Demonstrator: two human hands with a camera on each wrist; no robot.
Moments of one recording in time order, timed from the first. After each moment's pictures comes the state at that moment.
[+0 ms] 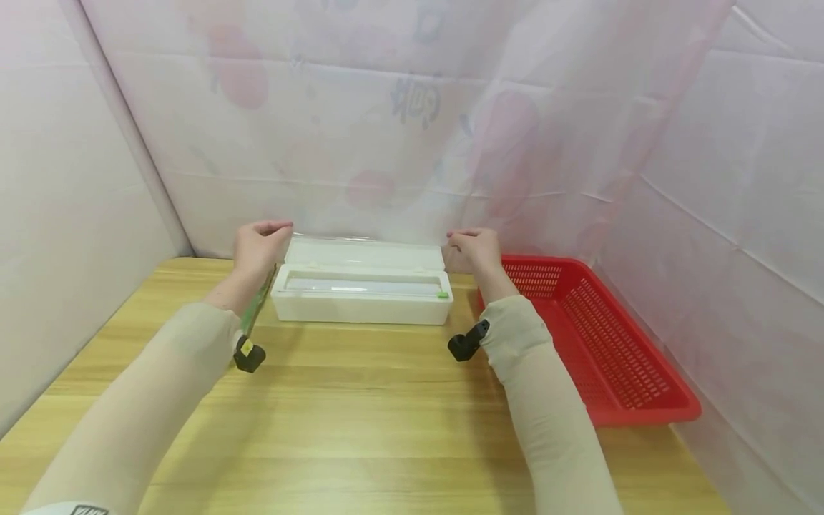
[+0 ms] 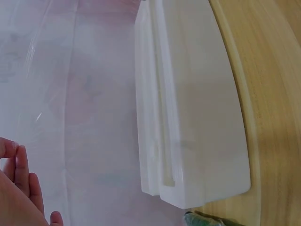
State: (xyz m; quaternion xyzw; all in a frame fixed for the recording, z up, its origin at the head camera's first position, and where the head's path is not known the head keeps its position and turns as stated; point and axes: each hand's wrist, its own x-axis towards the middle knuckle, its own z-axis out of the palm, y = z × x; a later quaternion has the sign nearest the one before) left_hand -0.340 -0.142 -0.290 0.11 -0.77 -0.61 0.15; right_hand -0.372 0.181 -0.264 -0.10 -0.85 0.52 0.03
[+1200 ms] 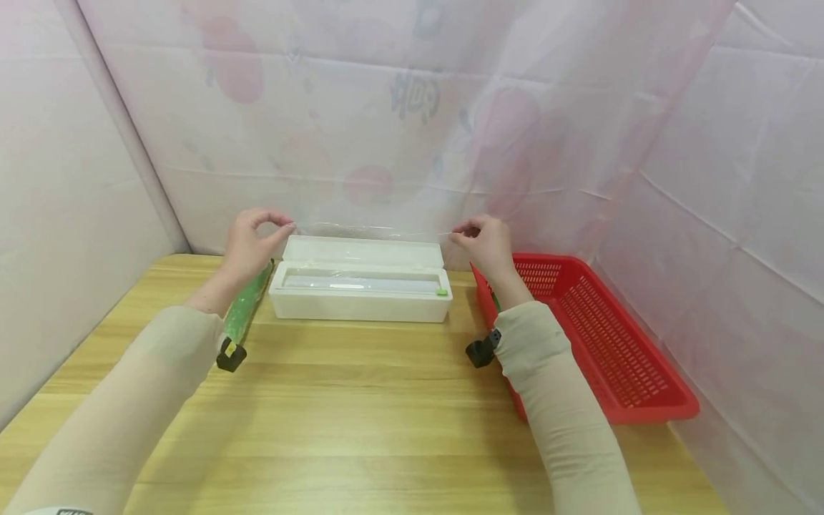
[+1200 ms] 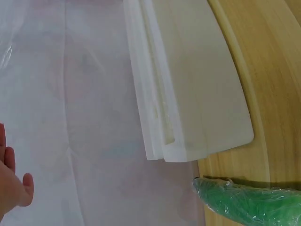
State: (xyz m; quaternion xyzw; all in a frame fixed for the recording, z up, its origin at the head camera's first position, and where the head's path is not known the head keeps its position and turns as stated) left_hand -0.331 -0.158 -0.293 -0.11 -0.84 -0.48 0.23; right_hand -0.357 0.200 -0.258 0.08 -0.92 0.37 0.13
